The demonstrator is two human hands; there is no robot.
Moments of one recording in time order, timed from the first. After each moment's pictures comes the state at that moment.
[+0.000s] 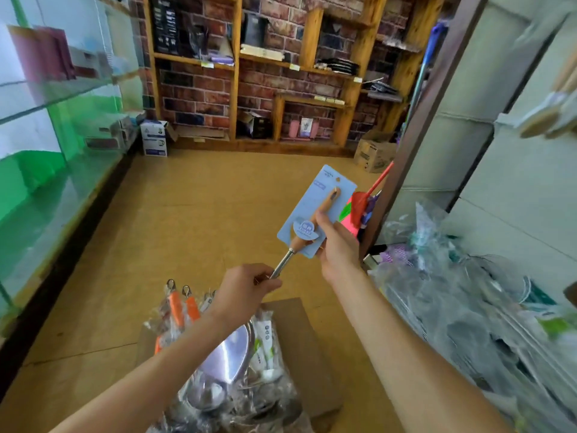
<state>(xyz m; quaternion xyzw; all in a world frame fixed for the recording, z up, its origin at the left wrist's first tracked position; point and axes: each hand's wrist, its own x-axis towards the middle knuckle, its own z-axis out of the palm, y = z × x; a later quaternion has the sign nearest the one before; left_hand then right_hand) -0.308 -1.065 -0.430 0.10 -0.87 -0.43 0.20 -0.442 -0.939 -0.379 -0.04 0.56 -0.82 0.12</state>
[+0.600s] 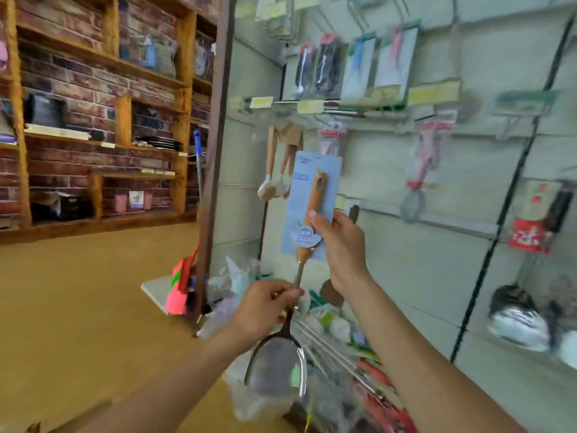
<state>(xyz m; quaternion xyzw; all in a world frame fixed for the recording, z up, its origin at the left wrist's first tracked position) -0.348 -0.701 -0.260 -0.18 -0.74 -0.65 0.05 -0.355 -0.565 -0.166 -0.12 0.66 -0.69 -0.28</state>
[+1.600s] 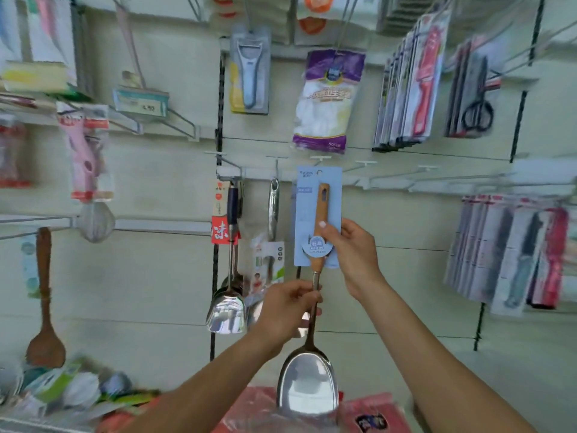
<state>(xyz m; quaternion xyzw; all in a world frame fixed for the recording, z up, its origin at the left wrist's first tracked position) -0.193 -0.170 -0.188 -0.39 -0.59 -0.67 -0.21 -0.119 -0.066 -0.110 0.08 0.64 -0.58 -0.50</state>
